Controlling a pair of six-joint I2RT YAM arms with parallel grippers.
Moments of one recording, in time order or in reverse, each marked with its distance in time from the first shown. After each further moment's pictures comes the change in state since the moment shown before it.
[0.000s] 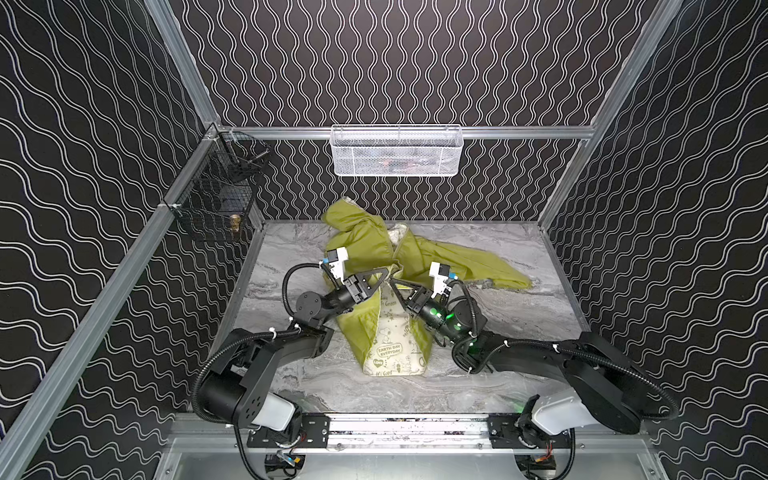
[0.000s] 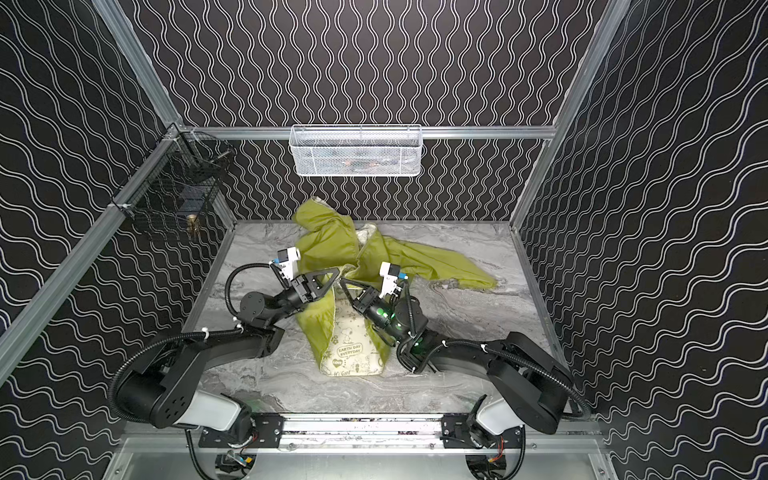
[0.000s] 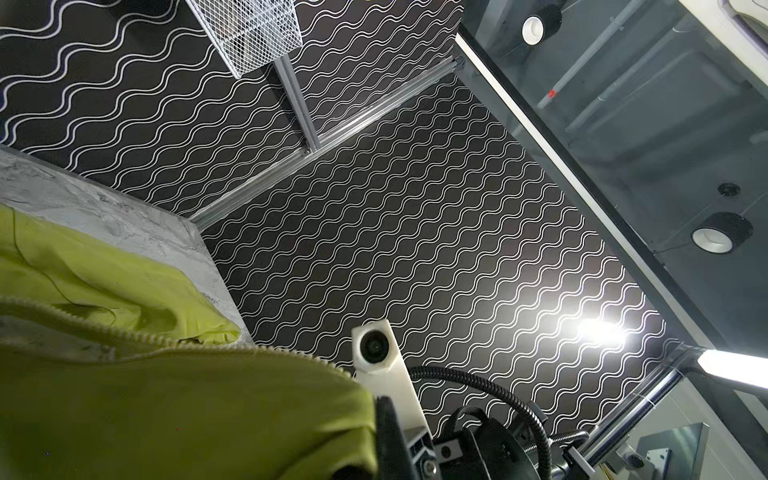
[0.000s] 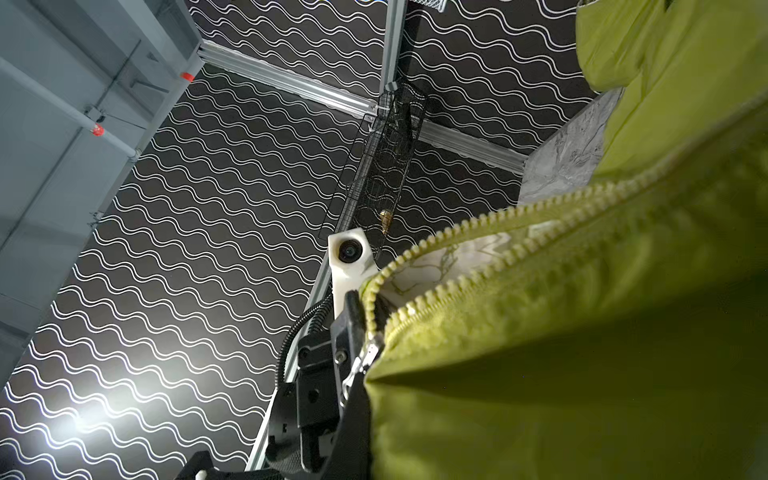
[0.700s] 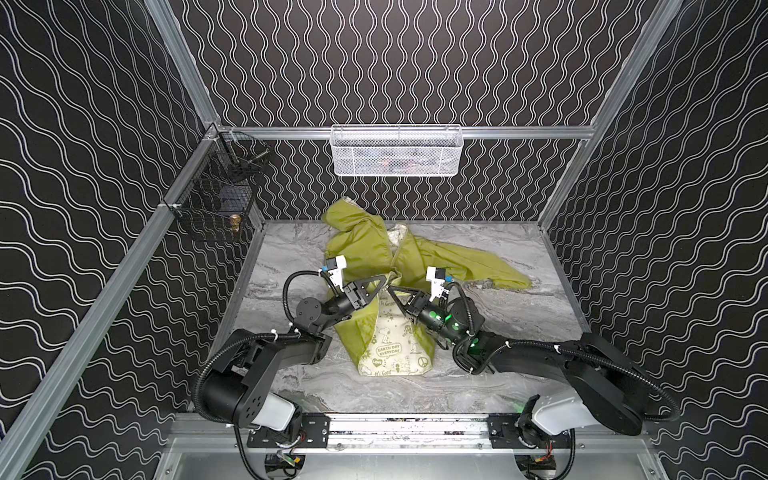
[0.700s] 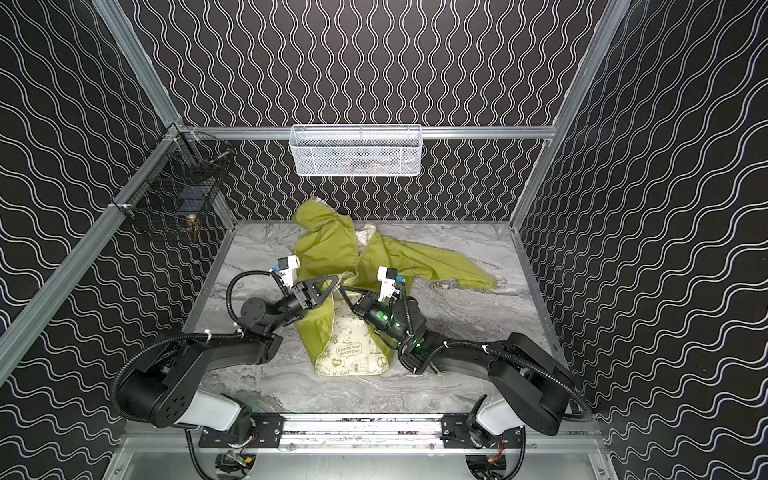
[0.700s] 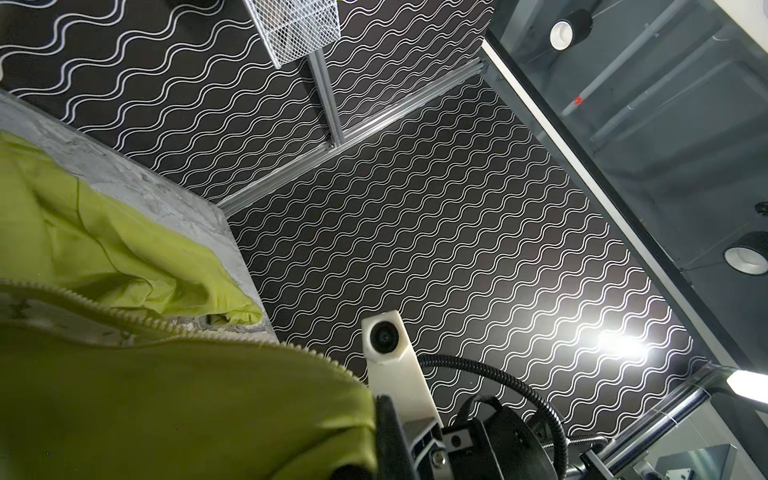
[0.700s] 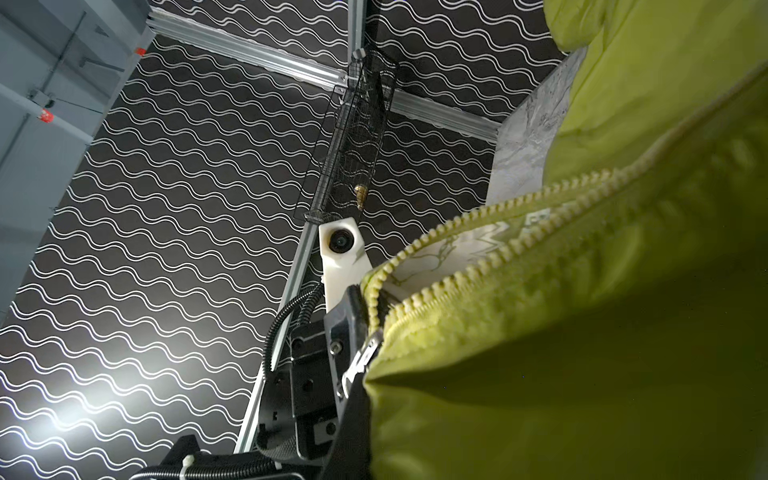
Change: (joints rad) left arm 0.004 -0.003 -0.089 -0.001 -0.022 0.009; right arm -0.020 -0.014 -0.023 -0.086 -0.075 0.028
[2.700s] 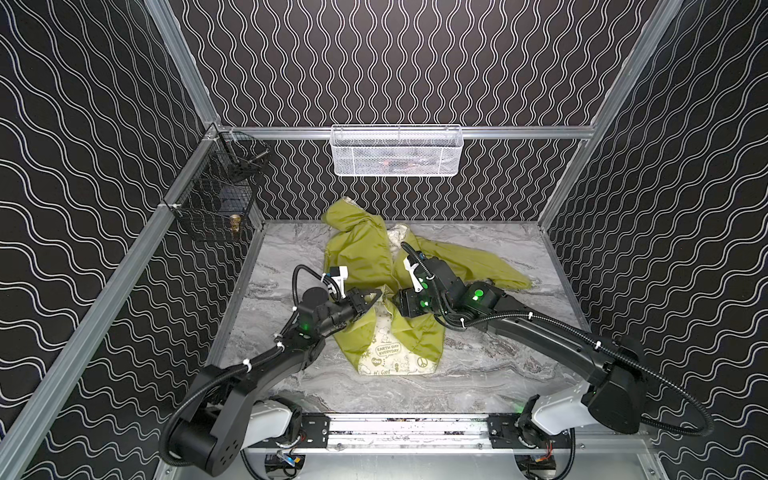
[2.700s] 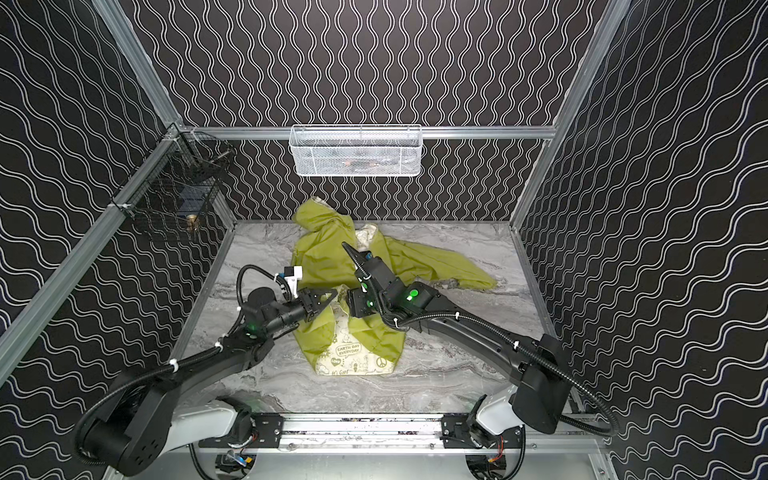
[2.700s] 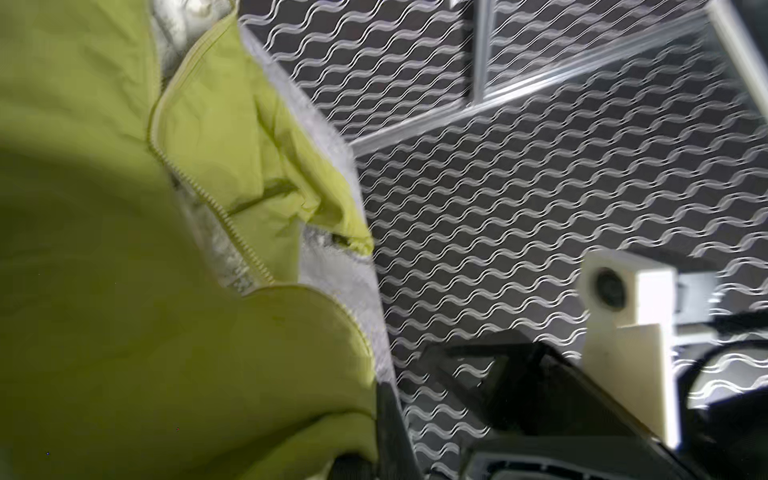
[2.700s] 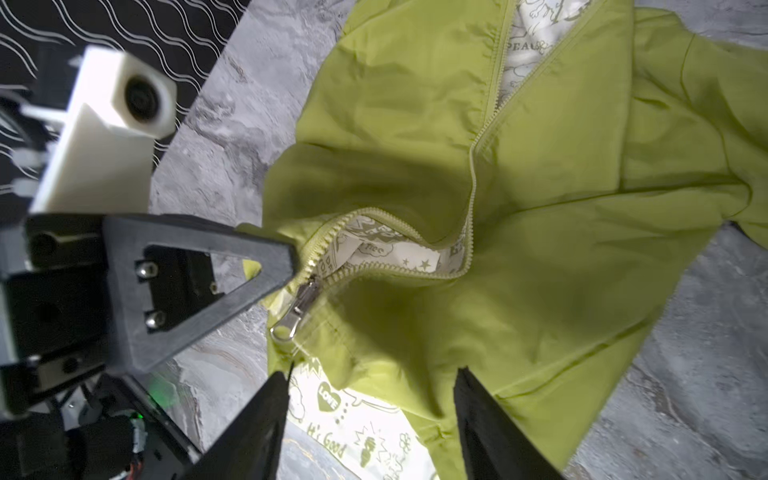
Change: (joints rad) left arm 0.006 -0.257 0.057 -0.868 -0.046 0.201; right arm 0.002 0.015 0.672 -1.546 0.185 -0.835
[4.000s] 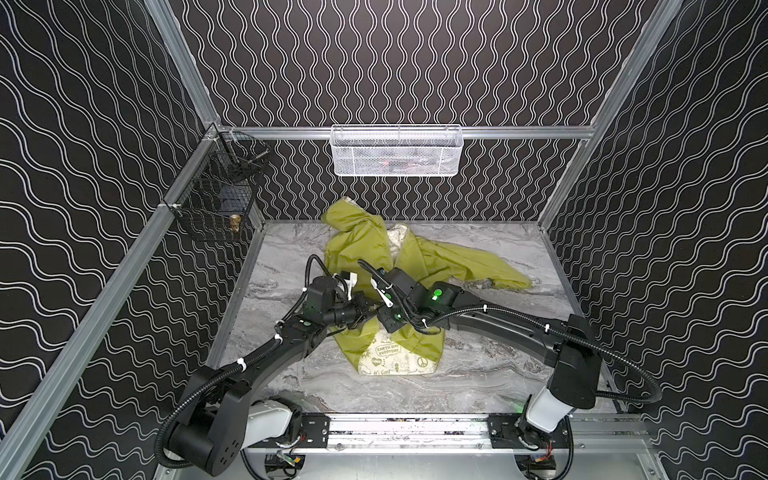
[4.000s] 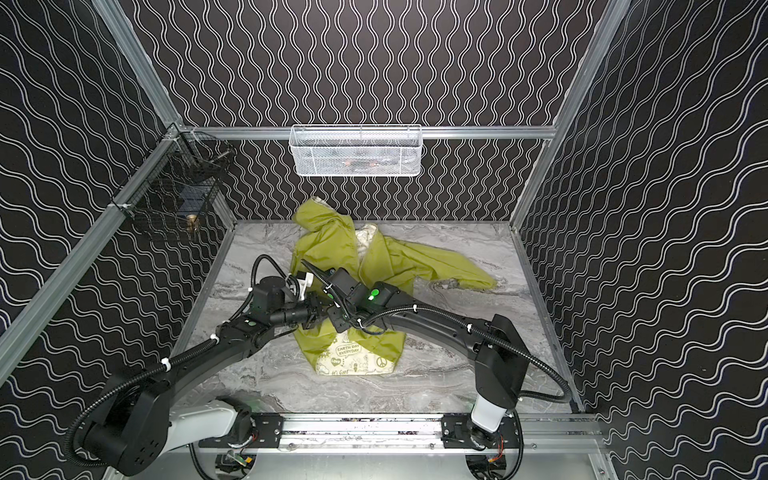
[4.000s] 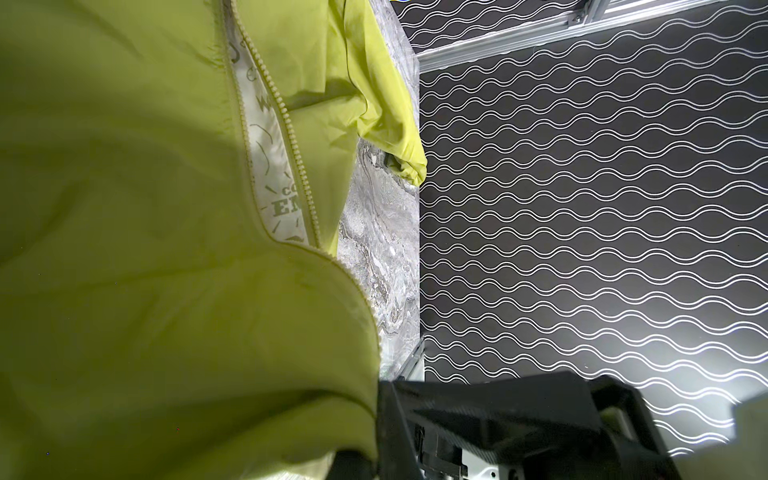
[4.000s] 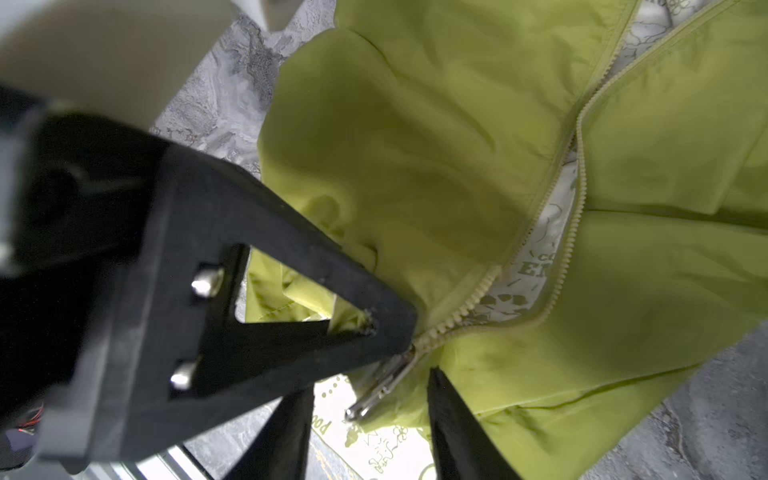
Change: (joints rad) left arm 0.000 0.018 0.128 -0.392 0.119 0.061; right arm 0.119 0.237 0.177 -0.130 0.027 -0.136
